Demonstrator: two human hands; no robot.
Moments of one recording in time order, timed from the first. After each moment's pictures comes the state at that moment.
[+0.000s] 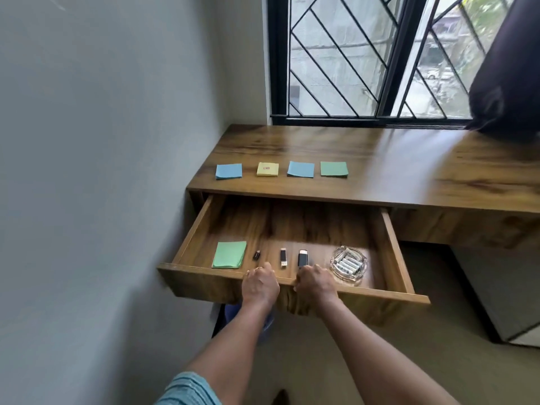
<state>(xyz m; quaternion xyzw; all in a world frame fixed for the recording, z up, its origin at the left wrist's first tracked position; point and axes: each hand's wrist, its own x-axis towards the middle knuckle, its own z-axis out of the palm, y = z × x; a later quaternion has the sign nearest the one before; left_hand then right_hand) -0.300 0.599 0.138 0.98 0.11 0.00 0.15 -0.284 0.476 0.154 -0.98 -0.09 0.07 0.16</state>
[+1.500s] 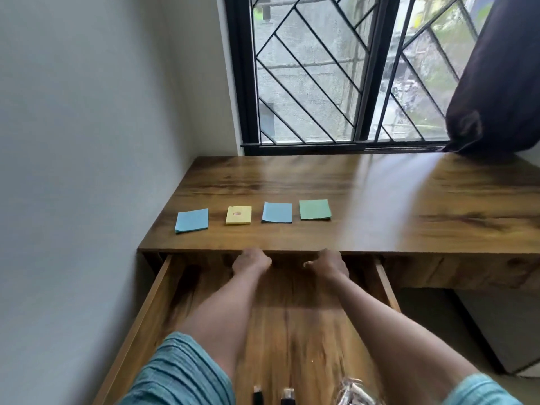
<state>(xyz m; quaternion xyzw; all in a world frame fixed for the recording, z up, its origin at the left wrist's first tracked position) -0.072 0.581 0.211 0.96 0.19 -0.13 0.18 -0.079 0.423 0.196 -0.93 0.14 0.09 0.33</state>
